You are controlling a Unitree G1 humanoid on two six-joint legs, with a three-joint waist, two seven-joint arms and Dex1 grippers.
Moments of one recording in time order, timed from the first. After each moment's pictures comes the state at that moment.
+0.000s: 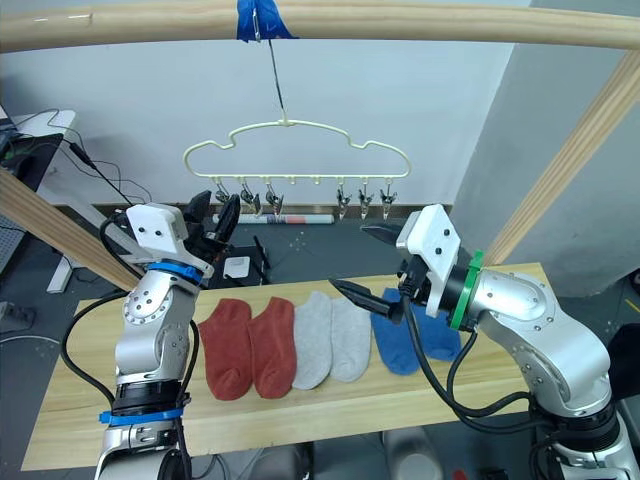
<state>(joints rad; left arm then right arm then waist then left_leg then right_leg) -0.39 0.29 0.24 0.05 -0.31 0.05 -0.34 -0.40 -0.57 0.05 -0.71 0.61 0.76 0.59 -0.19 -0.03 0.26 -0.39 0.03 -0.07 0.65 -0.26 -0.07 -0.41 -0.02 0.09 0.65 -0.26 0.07</state>
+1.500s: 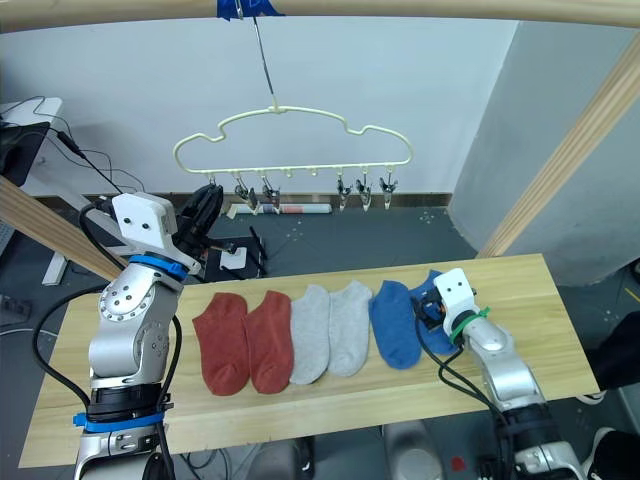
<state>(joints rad) -0.36 0.38 0.24 -0.10 -0.31 0.17 -0.36 -0.29 -0.34 0.10 0.26 0.06 0.22 0.29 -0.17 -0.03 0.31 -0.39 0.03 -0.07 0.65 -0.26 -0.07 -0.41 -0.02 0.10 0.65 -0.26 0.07</state>
